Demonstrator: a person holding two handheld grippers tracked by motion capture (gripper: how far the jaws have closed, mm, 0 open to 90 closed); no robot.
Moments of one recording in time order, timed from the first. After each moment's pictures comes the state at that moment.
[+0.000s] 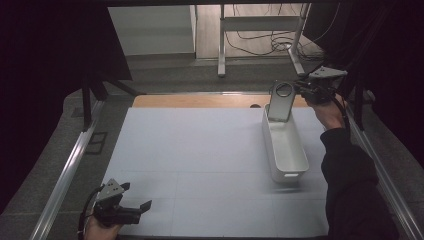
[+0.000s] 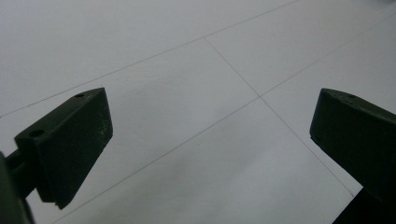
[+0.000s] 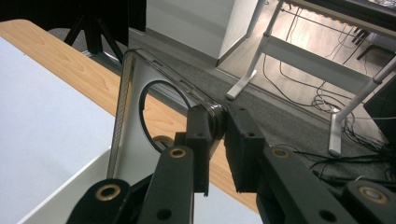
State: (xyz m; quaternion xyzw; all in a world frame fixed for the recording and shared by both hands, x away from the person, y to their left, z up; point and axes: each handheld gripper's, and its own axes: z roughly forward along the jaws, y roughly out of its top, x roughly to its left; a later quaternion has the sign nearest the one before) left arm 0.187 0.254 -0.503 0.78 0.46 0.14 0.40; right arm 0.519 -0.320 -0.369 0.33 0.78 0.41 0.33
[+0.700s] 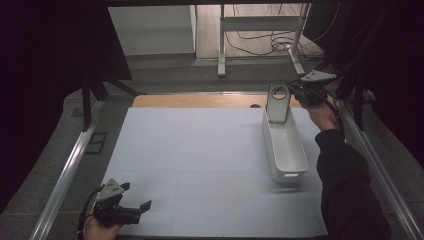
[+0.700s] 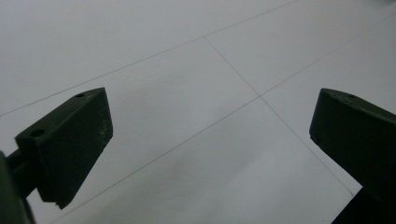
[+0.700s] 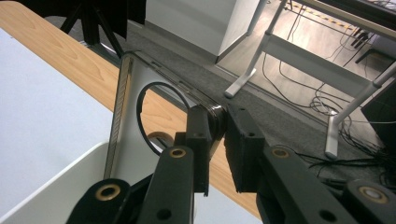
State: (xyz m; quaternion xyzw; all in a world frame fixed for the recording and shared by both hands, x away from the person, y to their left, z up) left arm 0.187 0.255 -0.503 0.78 0.46 0.14 0.40; right arm 0.530 -0.309 -0.390 0.32 0.79 0.40 0.34
